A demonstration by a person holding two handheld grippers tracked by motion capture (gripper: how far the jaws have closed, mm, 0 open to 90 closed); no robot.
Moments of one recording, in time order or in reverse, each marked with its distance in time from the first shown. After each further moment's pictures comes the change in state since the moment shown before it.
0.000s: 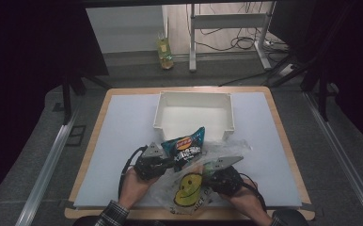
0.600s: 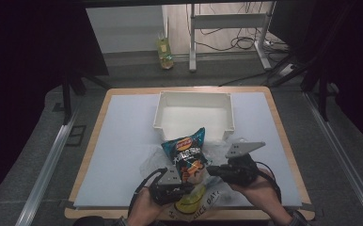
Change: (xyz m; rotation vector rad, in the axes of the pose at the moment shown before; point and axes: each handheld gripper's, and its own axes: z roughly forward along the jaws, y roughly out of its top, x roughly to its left) left arm -0.074 -0.010 0.016 0.062 -0.169 0.140; right arm 0.007 0.047 -0.068 -0.124 0.022 -0.014
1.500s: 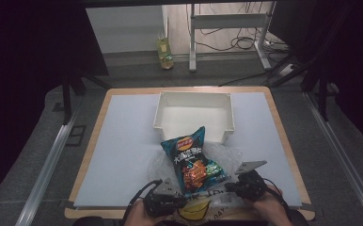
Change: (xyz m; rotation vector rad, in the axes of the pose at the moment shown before) left arm -0.009 -0.029 -0.013 0.033 -0.047 -0.094; right arm -0.039 -0.105 0.019 0.218 -0.124 0.119
